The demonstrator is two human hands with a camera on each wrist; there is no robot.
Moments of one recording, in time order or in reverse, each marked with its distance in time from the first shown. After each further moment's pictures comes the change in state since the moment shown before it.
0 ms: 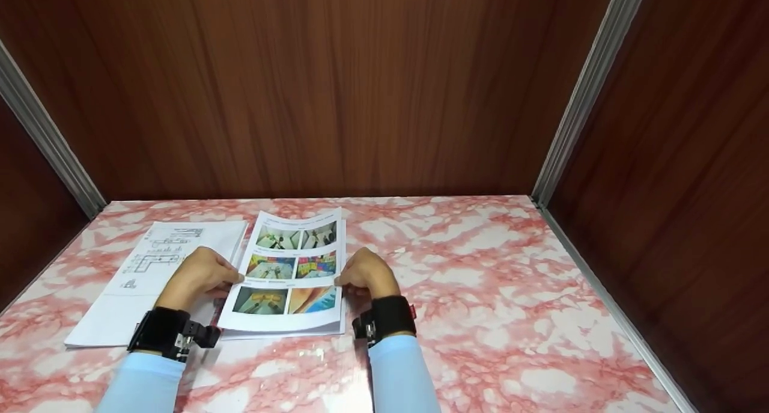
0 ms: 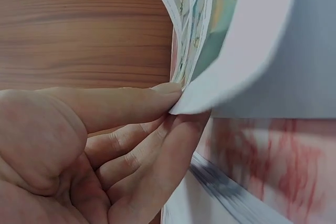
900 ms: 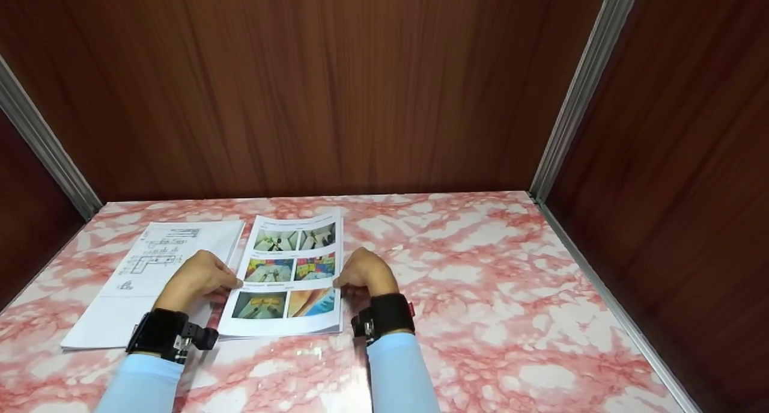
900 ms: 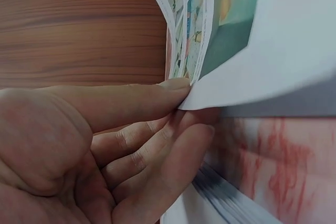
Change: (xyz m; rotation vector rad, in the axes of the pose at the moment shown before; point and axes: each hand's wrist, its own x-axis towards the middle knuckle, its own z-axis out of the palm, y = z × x) left_hand 0.002 -0.002 0.002 0.127 -0.011 0.017; right_hand 0.002 0.003 -0.005 -0.130 -0.024 -0.057
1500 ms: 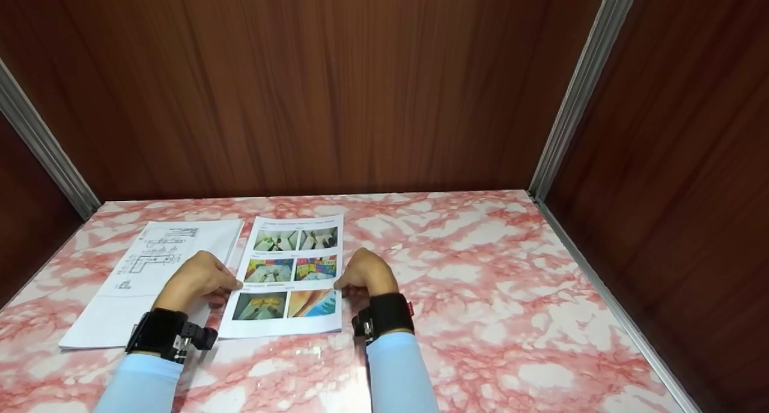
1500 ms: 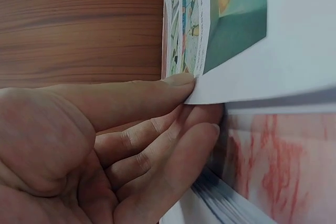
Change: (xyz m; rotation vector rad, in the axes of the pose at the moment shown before) left_hand 0.002 -0.002 0.001 0.014 -0.035 -0.023; right_hand 0.002 0.000 0.002 0.030 -0.017 0.072
